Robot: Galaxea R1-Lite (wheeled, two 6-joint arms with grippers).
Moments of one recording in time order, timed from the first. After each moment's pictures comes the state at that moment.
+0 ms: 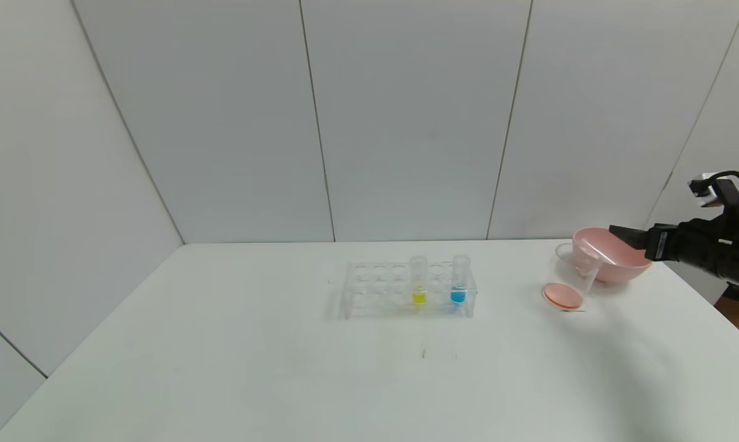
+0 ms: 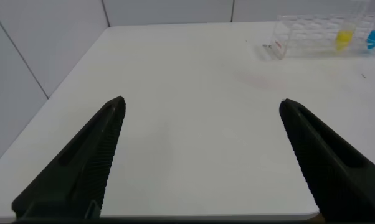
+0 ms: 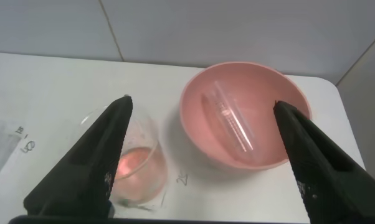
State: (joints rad) left arm 0.00 0.00 0.00 0.00 0.00 0.00; right arm -0.25 1.92 -0.93 -0.77 0.36 -0.05
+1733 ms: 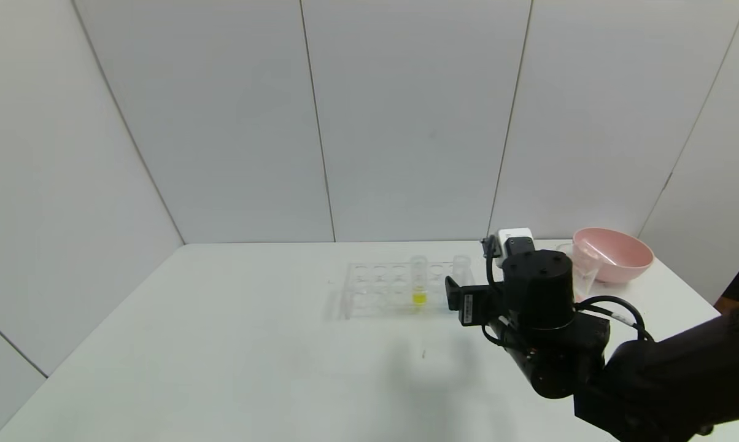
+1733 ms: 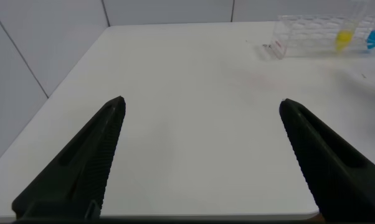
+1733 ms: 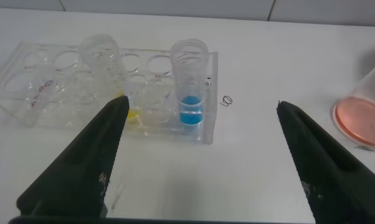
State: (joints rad) left arm 0.00 0.00 0.00 0.00 0.00 0.00; right arm 0.68 1.98 -0.85 -0.83 -0.59 0.21
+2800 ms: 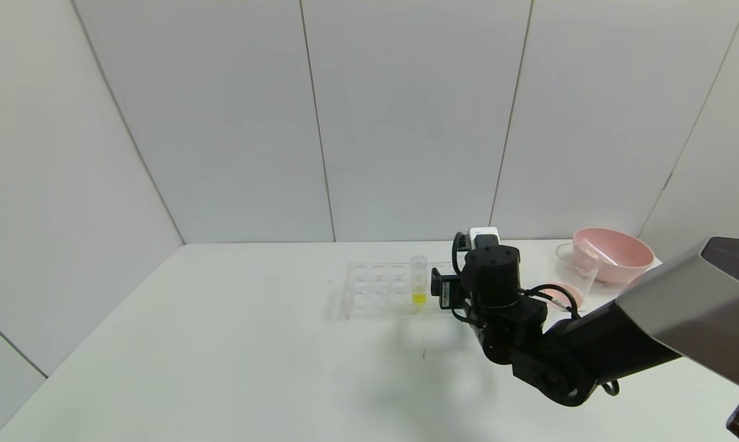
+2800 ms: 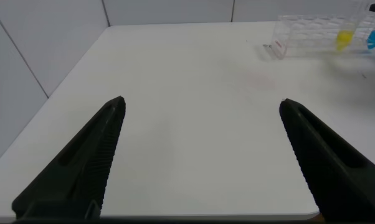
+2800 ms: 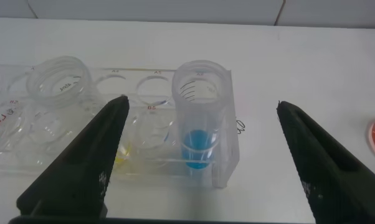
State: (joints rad) left arm 0.00 0.00 0.00 0.00 0.00 0.00; right arm 0.63 2.19 -1.06 -0.84 -0.59 0.19
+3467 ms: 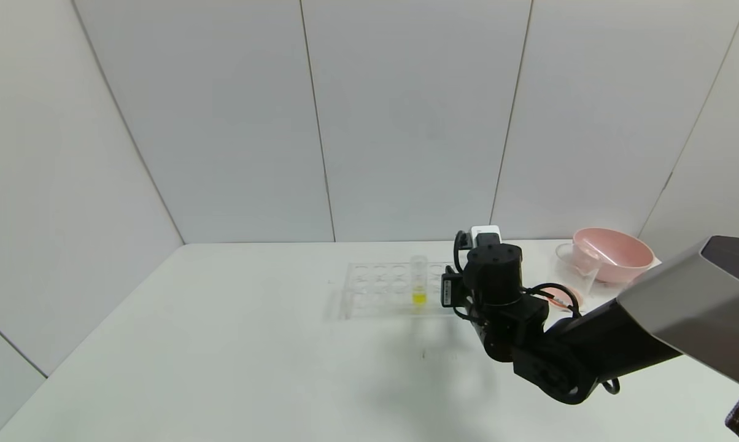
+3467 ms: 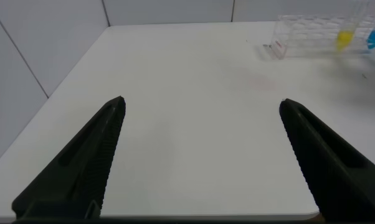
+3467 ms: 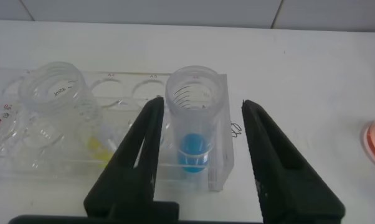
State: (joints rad) left arm 0.00 0.00 0.00 0.00 0.00 0.00; right arm 0.63 2.19 -1.06 -0.85 -0.59 0.18
